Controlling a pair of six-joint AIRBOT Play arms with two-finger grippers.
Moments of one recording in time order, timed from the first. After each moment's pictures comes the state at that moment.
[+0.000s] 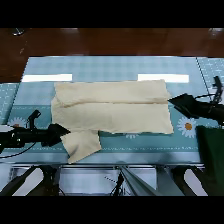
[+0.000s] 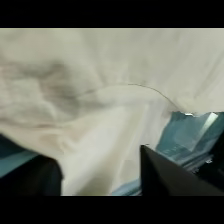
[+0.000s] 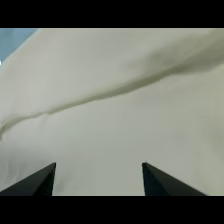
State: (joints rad) left arm 0.48 -1.02 0.30 0.77 -1.20 -1.12; right arm -0.44 -0.86 0.63 -0.72 1.11 1.28
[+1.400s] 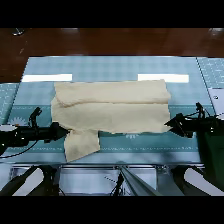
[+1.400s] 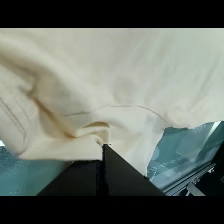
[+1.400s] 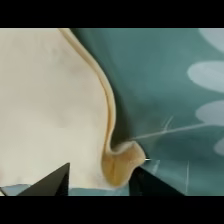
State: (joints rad) left arm 0.42 -1.02 0.29 0.67 -1.14 -1.05; right arm -0.49 -1.17 0.50 -0.87 1.13 1.33
